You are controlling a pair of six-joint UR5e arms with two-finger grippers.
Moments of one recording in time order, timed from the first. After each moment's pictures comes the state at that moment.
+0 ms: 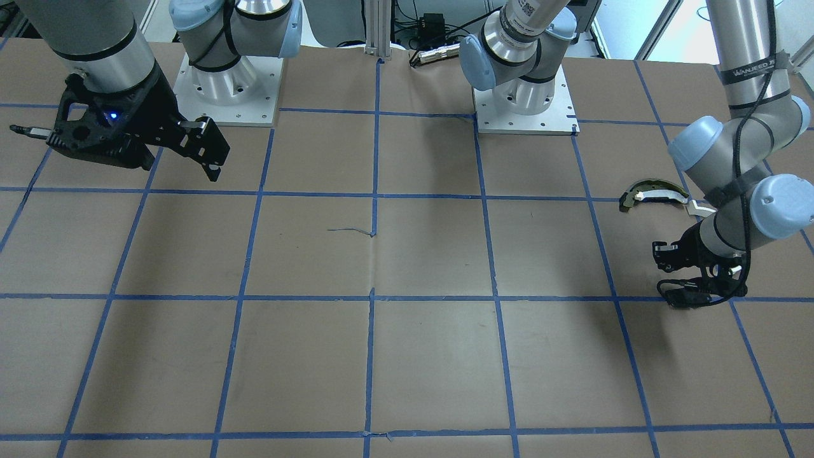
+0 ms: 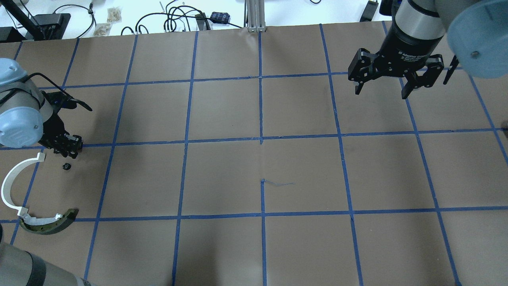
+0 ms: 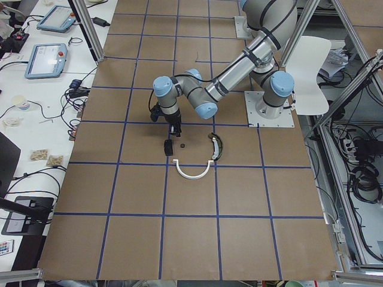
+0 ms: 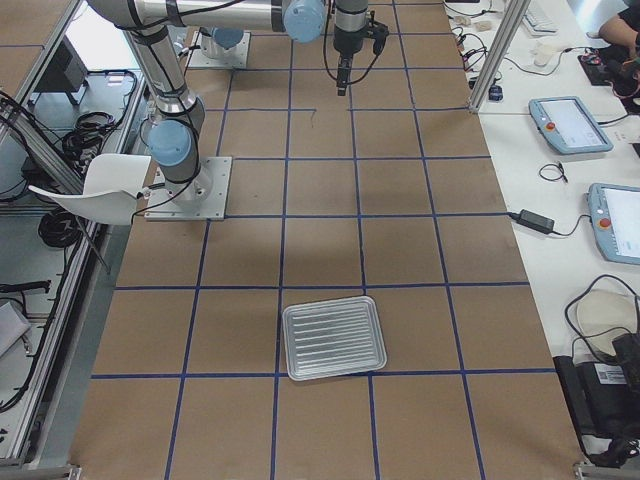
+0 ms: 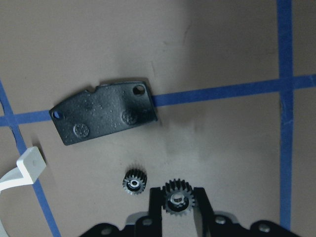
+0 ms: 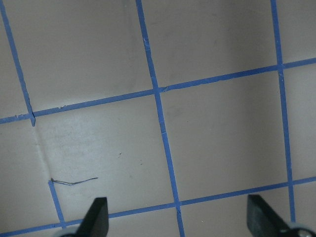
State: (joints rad) left arm -1.04 -1.95 -1.87 -1.00 1.78 0.65; right arm 1.55 -1.56 1.60 -1.59 -1.57 0.15
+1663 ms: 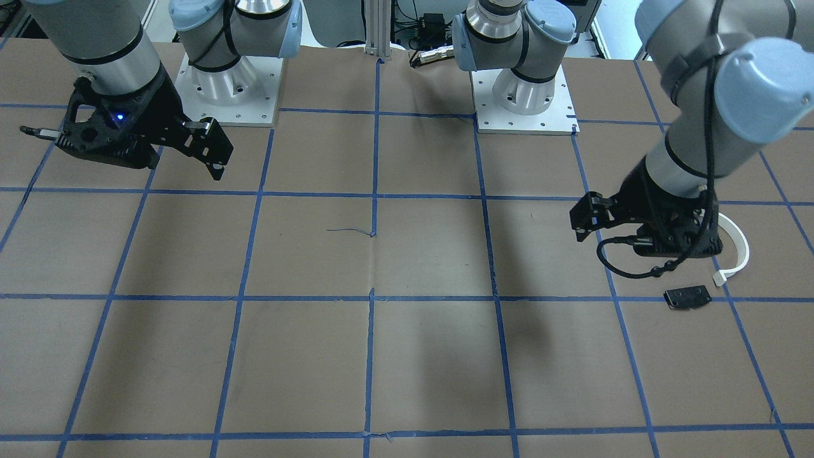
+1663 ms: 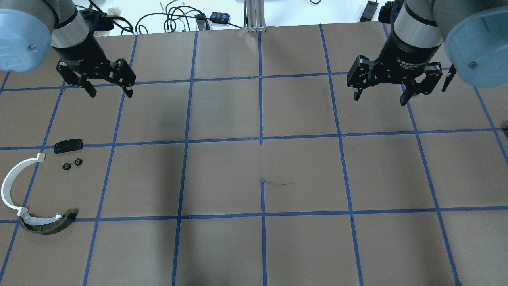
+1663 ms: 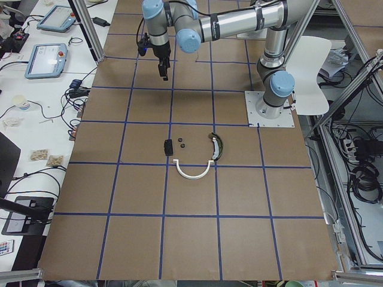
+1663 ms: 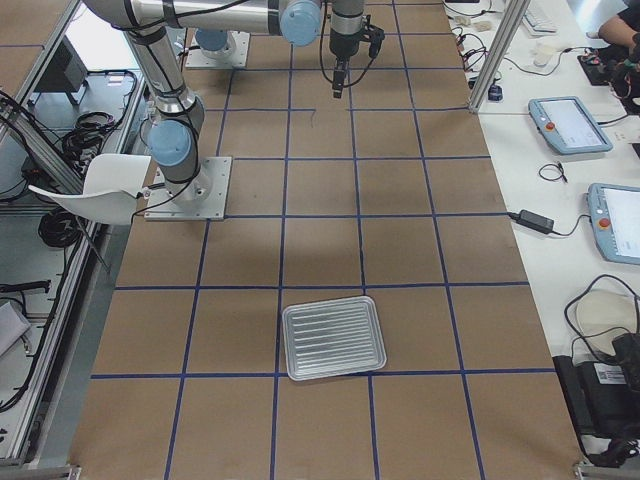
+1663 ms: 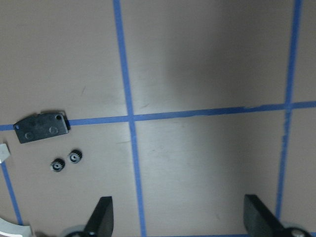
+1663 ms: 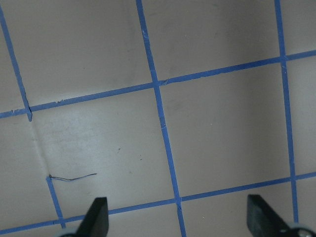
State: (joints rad) left arm -1.45 -1.73 -1.51 -1.51 1.59 0.15; right arm 1.55 -1.58 1.63 -1.59 -1.57 0.16
